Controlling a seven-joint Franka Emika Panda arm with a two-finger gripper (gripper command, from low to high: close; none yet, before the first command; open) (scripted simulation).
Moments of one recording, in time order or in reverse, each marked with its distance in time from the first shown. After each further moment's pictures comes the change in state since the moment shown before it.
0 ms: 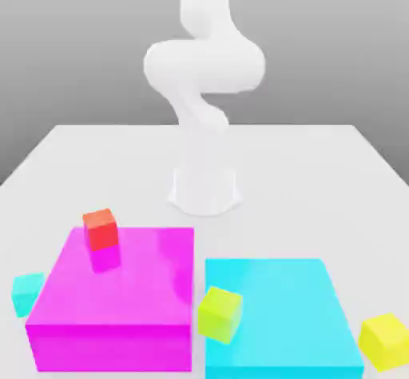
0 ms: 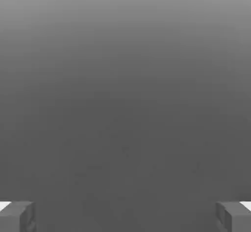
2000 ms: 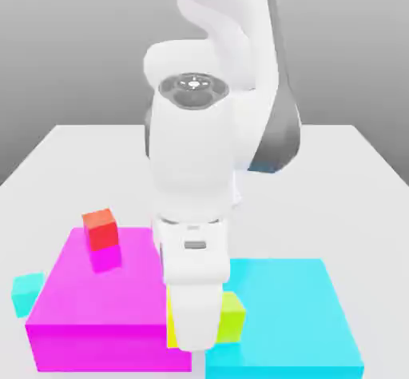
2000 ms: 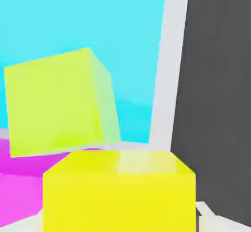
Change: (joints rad) arm -0.065 0.843 -0.168 -0.147 -0.005 0.274 -1.700
